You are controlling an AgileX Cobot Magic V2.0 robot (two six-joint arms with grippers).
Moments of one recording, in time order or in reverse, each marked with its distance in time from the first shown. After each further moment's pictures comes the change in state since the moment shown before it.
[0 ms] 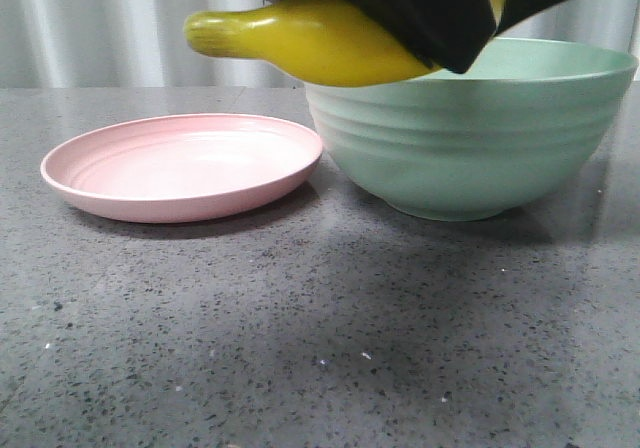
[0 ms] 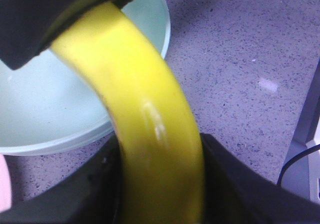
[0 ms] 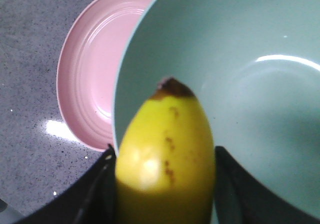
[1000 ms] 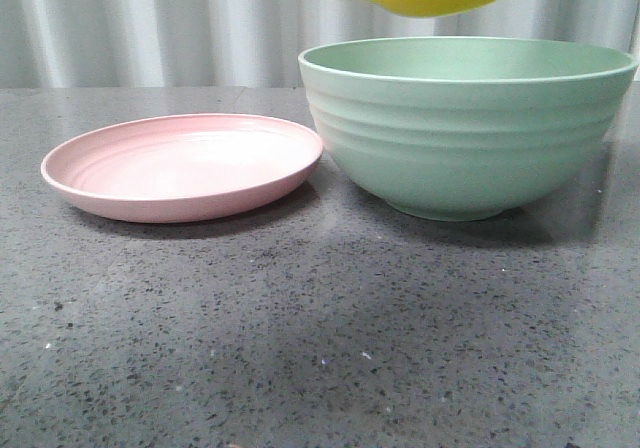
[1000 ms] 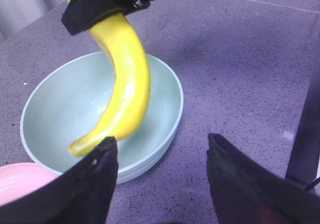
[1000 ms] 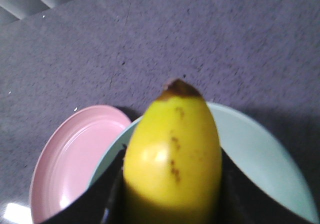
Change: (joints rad) left arm -0.002 -0.230 -0.010 0.106 0.009 0.000; right arm -0.138 0.000 -0.087 -0.094 -0.154 -0.065
